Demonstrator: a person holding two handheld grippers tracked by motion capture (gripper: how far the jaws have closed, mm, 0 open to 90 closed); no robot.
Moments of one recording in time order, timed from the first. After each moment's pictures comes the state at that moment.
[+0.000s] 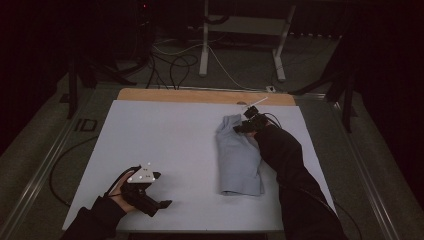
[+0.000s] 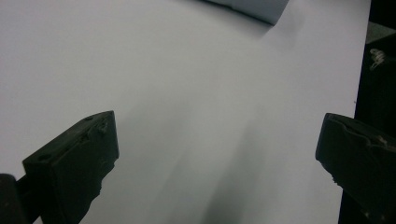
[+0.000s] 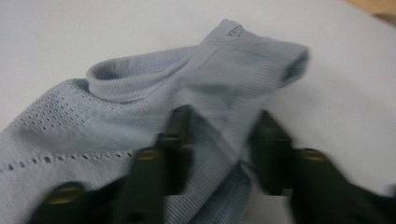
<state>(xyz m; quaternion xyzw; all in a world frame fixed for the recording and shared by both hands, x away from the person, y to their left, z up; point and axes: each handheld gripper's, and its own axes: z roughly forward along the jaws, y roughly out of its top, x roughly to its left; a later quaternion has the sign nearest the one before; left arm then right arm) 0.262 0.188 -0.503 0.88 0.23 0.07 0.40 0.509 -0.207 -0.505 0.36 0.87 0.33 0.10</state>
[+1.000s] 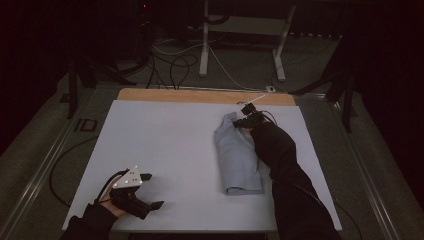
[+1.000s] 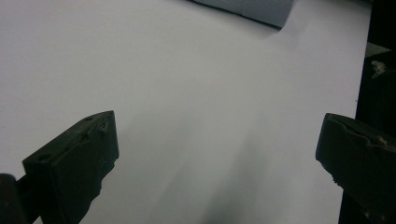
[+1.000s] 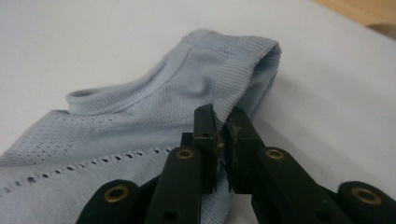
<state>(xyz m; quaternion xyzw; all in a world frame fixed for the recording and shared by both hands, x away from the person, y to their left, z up) 0.252 0.212 -0.509 0.86 0.25 0.09 0.44 0.528 -0.200 -0.514 0.38 0.86 0.33 0.10</state>
